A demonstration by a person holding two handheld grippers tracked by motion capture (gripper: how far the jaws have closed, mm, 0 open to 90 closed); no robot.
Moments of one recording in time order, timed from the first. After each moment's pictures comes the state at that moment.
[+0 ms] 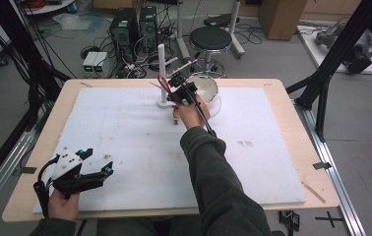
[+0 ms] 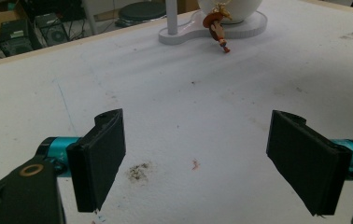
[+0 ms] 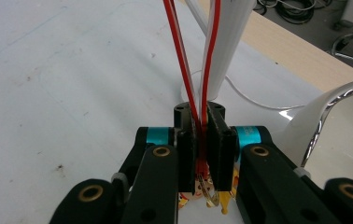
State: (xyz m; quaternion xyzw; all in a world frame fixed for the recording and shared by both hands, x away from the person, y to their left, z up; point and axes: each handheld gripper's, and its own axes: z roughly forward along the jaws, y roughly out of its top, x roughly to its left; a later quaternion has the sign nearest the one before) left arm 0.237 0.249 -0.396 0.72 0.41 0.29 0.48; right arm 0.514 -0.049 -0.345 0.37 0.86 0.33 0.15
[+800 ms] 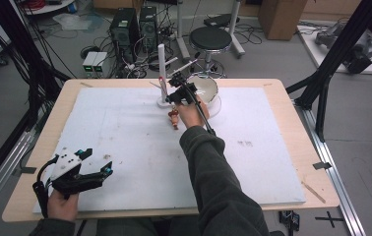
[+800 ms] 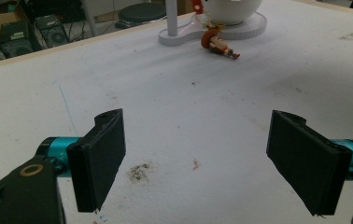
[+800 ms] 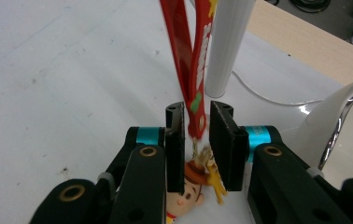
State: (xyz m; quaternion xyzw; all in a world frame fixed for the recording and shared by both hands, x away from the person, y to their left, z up) left arm 0.236 0.251 -0.395 0.72 0.40 0.30 0.48; right arm 0.522 -0.051 -0.351 0.38 0.85 0.34 0.12
